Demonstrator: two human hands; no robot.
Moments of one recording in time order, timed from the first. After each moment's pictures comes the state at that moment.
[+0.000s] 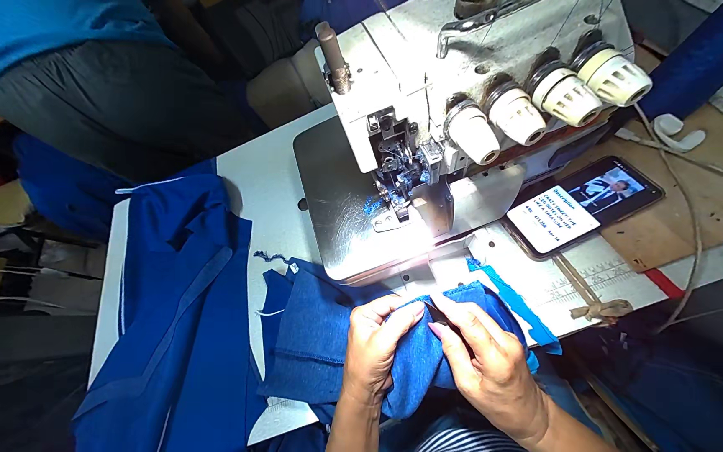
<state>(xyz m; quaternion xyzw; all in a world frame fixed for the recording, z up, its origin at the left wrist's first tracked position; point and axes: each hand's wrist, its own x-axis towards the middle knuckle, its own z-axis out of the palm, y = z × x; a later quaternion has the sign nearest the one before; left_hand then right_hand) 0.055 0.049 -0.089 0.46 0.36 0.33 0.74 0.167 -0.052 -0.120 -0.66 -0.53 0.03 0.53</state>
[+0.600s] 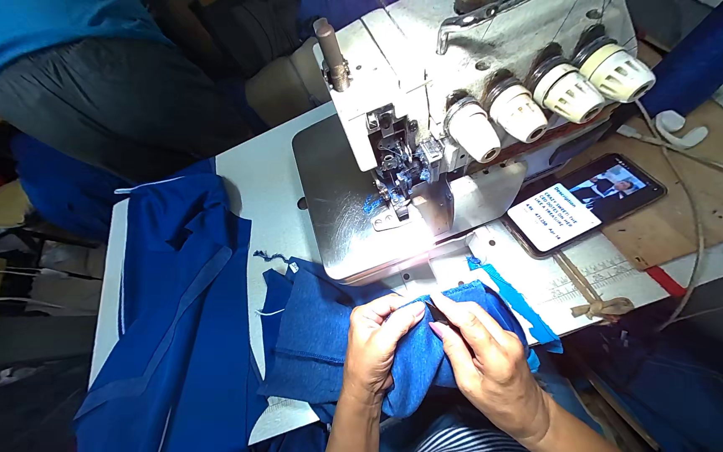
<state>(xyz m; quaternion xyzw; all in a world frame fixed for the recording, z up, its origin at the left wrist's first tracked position) 0.054 0.049 -0.092 0.45 0.34 0.34 0.75 0.168 -0.053 -0.121 -0.66 -0.53 0.03 0.53</state>
